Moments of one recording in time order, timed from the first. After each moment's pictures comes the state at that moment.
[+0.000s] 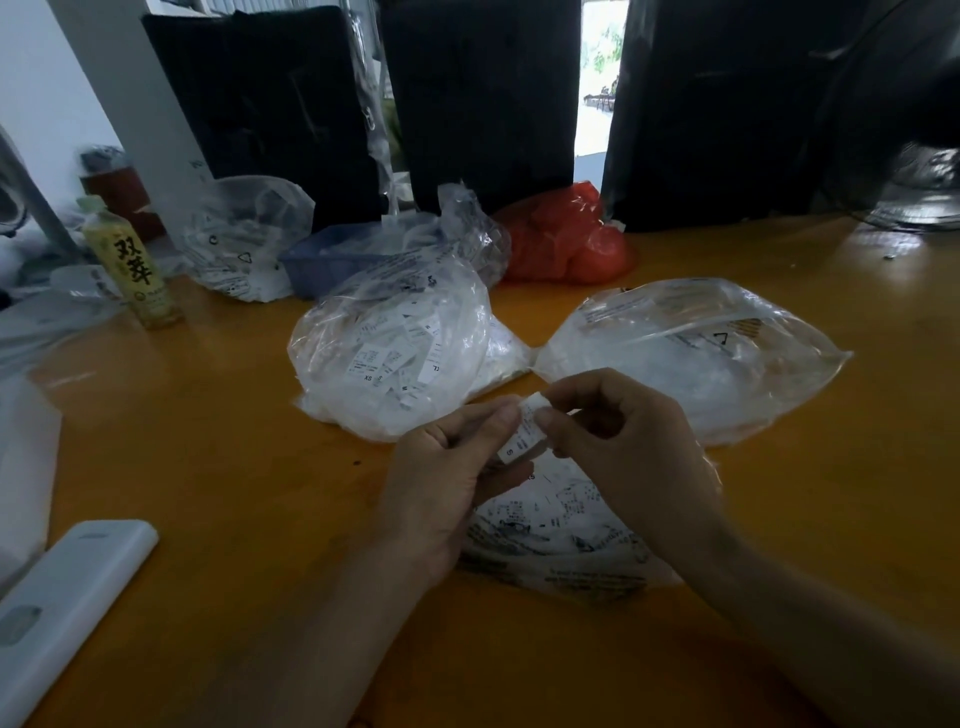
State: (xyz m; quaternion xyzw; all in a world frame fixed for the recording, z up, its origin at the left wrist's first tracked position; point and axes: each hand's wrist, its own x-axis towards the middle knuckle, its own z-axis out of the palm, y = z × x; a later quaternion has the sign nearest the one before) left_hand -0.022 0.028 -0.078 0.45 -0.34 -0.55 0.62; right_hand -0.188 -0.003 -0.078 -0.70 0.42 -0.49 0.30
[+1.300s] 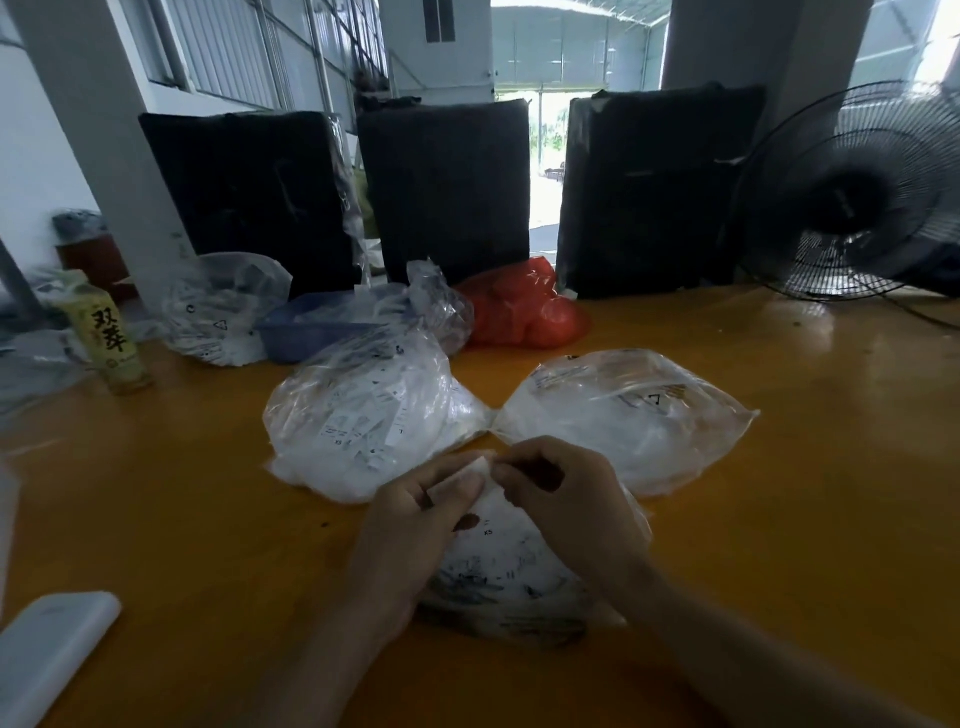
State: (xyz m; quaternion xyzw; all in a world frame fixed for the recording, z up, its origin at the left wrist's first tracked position) left_hand -0.019 0.027 -0.080 0.51 -0.51 -0.41 0.56; right_hand -0.190 -0.009 -0.076 -0.72 0.43 -0.47 0.27
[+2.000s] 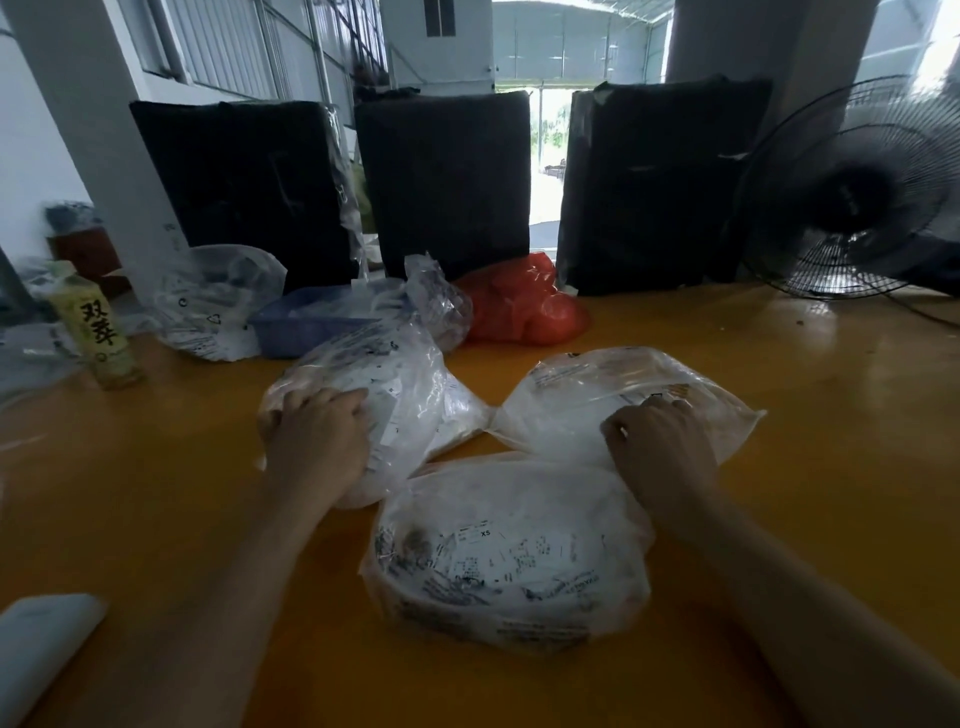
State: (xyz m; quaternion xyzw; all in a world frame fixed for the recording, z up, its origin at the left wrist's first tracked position) left_hand 0.076 -0.058 -0.059 0.78 -0.60 0.10 0.18; right_hand -0.264 -0.091 -0.077 -0.74 0.63 -0.22 -0.10
